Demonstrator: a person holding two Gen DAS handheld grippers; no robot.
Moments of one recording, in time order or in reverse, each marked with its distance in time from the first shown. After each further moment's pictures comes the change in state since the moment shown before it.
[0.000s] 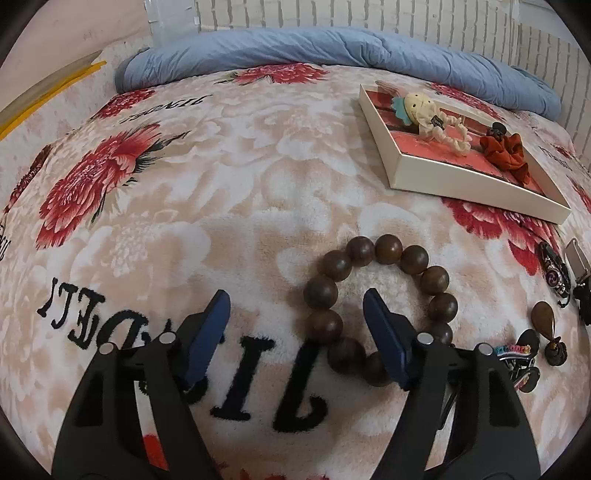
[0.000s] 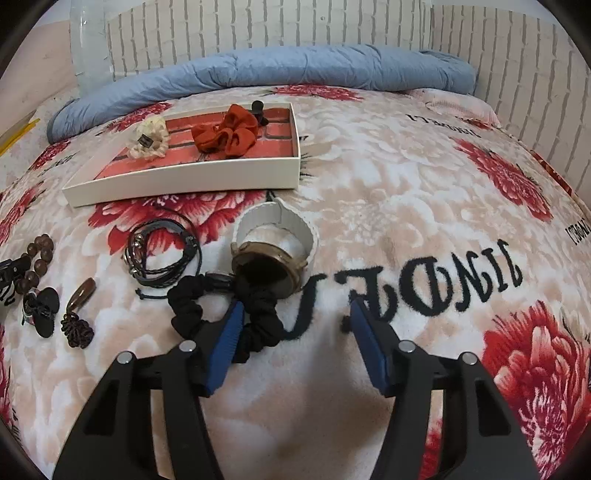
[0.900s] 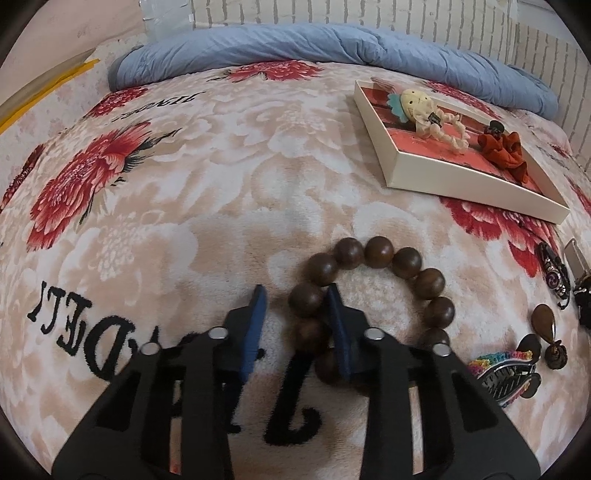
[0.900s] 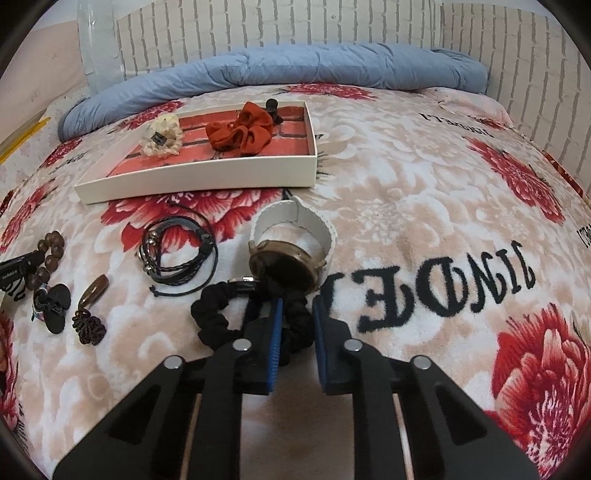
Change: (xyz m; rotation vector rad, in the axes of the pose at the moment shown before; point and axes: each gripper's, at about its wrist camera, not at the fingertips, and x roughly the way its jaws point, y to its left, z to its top) left arm 0.007 -0.001 0.001 -0.001 0.005 -0.034; right arm -0.001 0.003 -0.001 -0.002 -0.001 0.059
